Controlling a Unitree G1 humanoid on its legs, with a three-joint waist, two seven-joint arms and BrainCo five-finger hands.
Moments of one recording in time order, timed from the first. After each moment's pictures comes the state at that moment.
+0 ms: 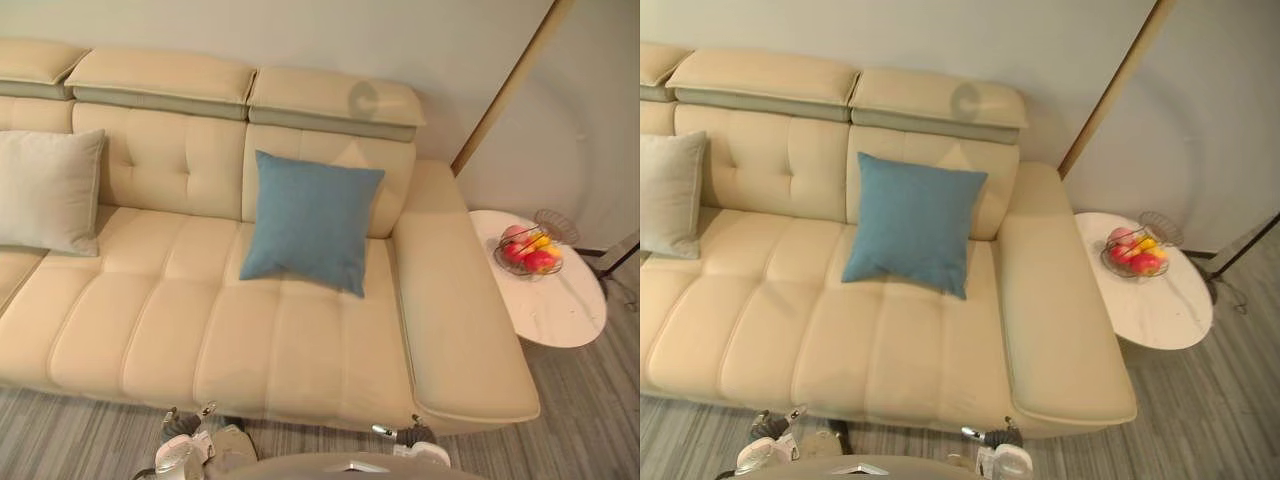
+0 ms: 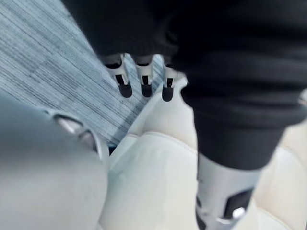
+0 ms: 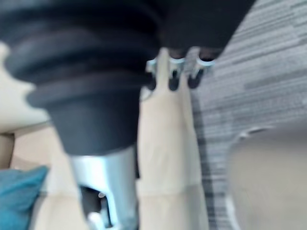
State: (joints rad) left arm 0.13 -0.03 0.36 0.85 -0.08 -0.01 0.25; right arm 0.08 0.00 -0.24 0.85 -0.10 0.02 -0.20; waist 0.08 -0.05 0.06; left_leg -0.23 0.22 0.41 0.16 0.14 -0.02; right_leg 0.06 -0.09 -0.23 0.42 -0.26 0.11
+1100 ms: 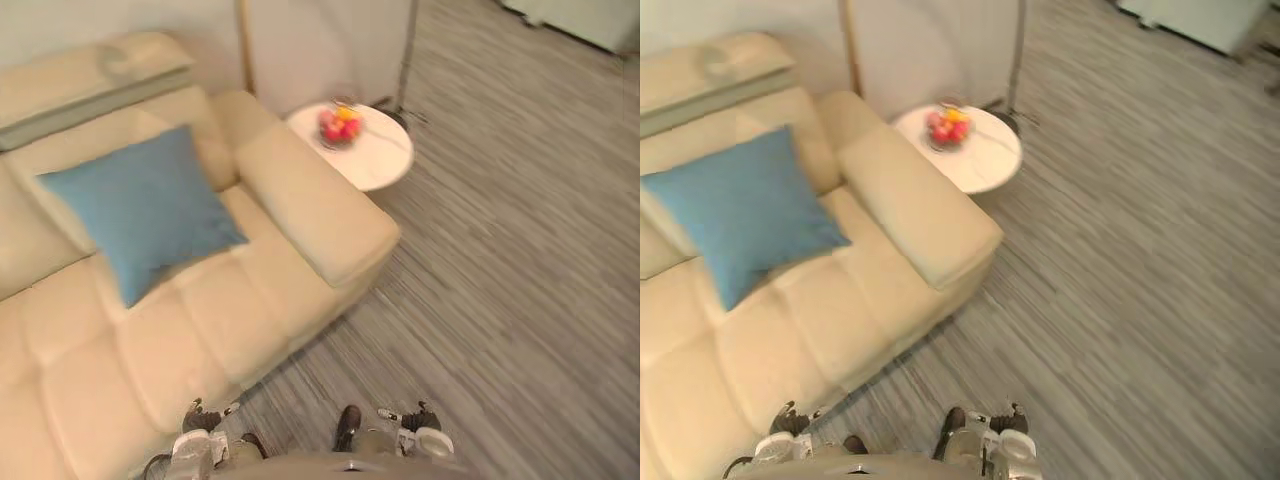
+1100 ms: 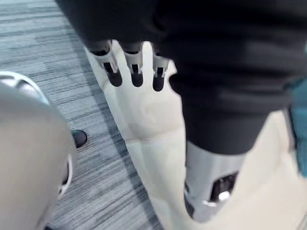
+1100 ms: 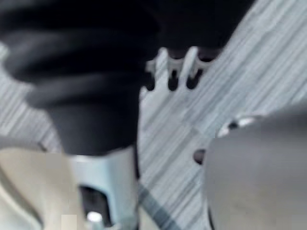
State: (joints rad) left arm 0.09 0.00 0.21 0.94 0.01 0.00 0.17; right arm 0.05 0.00 -0.28 0.91 -0.07 0.03 -0.22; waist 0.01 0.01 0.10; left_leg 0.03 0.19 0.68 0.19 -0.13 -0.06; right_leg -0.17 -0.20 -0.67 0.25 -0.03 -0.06
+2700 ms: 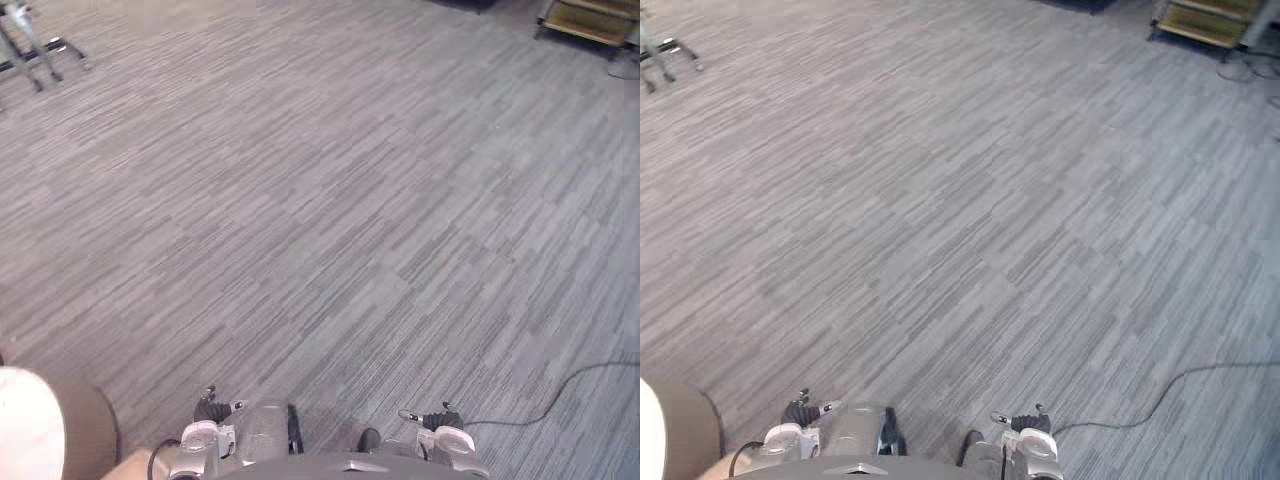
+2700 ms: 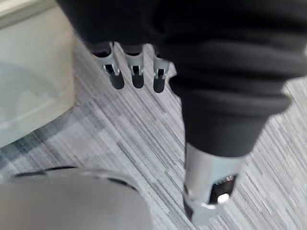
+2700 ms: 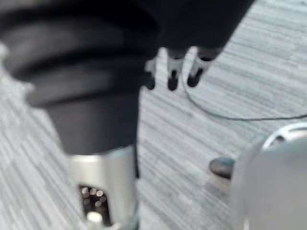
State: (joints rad) left arm 0.08 0.02 0.11 0.91 0.00 0.00 0.16; right arm 0.04 -0.09 -0.24 0.92 -0.04 0.03 -0.27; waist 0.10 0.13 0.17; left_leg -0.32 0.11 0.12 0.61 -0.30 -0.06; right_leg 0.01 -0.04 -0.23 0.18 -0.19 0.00
